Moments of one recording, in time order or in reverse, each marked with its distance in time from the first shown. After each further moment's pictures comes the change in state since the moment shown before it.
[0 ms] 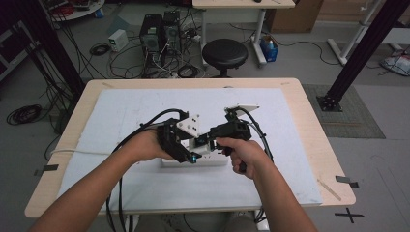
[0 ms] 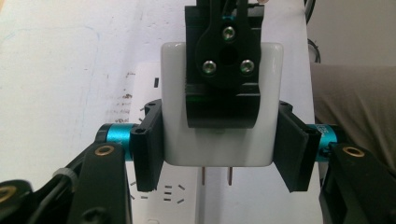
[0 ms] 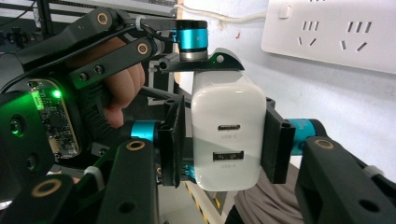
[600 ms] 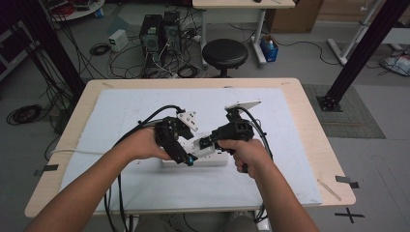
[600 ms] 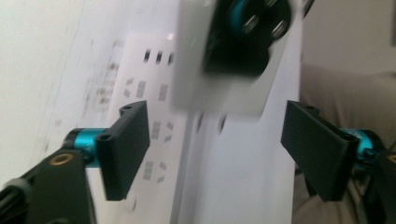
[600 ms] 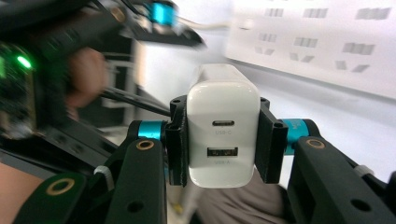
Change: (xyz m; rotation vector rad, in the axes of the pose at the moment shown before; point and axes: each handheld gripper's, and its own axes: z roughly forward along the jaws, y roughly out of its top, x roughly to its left) left arm 0.011 -0.007 0.000 0.138 -0.066 -0.171; right arm 0.010 -0.002 -0.006 -0.017 -0.220 -0.099
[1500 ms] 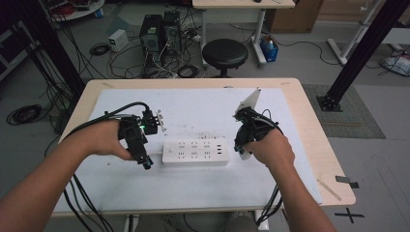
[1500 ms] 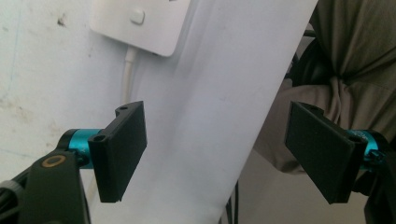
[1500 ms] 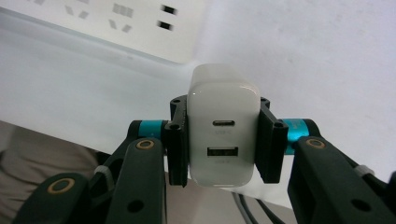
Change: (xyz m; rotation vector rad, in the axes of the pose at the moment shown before) left arm 0.007 -0.047 -0.053 0.381 0.009 -0.196; right arm 0.001 -0.002 -0.029 0.125 -0.789 -0.135
